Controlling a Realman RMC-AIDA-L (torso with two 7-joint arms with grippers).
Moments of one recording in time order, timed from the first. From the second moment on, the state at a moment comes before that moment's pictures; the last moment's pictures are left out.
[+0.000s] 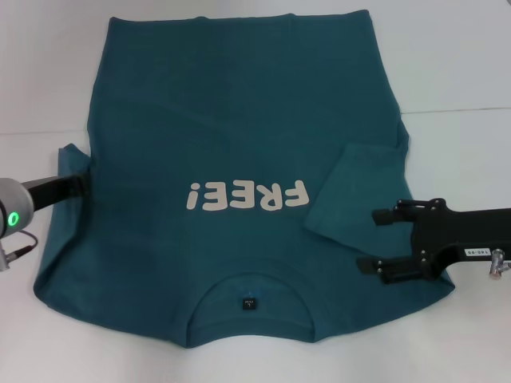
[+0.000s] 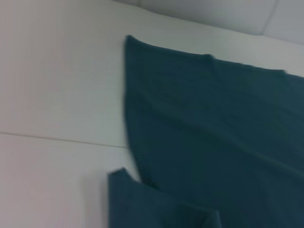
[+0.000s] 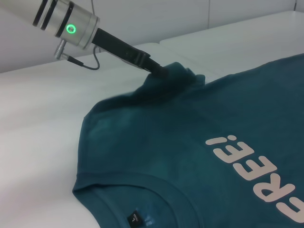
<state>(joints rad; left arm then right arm) -0.51 -2.17 1.12 0.90 2.32 0.53 -2.50 0.45 2.09 -0.81 -0.99 -2.11 -1.52 1.49</state>
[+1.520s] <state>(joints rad) -0.55 -2.17 1.30 0.81 2.08 0.54 -2.49 0.44 2.09 -0.81 -0.99 -2.11 -1.52 1.48</state>
